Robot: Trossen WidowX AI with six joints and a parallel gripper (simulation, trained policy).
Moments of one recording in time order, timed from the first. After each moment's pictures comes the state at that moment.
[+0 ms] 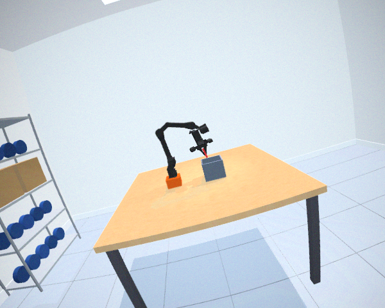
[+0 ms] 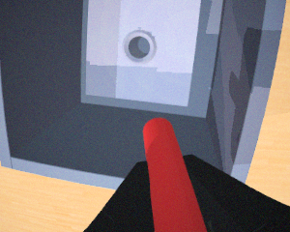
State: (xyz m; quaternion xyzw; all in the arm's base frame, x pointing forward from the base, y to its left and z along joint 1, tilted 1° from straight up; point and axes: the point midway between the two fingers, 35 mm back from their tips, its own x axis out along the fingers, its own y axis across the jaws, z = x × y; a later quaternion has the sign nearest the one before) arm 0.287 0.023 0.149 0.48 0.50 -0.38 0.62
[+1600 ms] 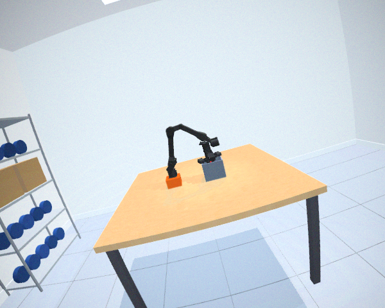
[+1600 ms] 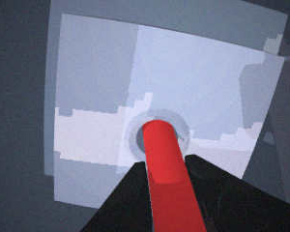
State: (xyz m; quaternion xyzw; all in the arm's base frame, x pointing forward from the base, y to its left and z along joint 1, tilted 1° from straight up) arm 0.325 -0.008 0.047 0.43 0.56 -0.38 0.60
